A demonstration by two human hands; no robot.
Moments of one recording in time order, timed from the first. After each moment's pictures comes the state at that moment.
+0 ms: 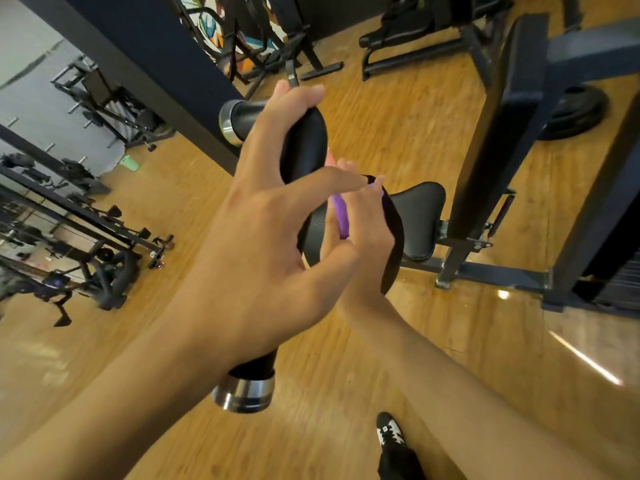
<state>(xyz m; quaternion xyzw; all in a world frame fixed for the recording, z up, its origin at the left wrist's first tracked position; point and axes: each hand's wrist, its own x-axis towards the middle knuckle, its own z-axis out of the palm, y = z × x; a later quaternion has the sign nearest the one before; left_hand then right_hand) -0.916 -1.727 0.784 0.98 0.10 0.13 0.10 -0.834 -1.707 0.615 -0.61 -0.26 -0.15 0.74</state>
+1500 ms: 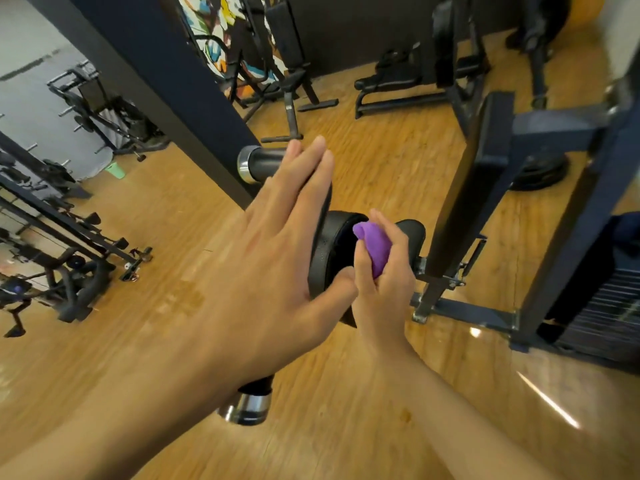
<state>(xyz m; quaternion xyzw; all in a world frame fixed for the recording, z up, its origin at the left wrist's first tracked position) -0.911 -1.730 0.782 0.98 0.12 0.15 0.03 -0.812 -1.753 0.612 -0.60 -0.20 -0.01 0.77</state>
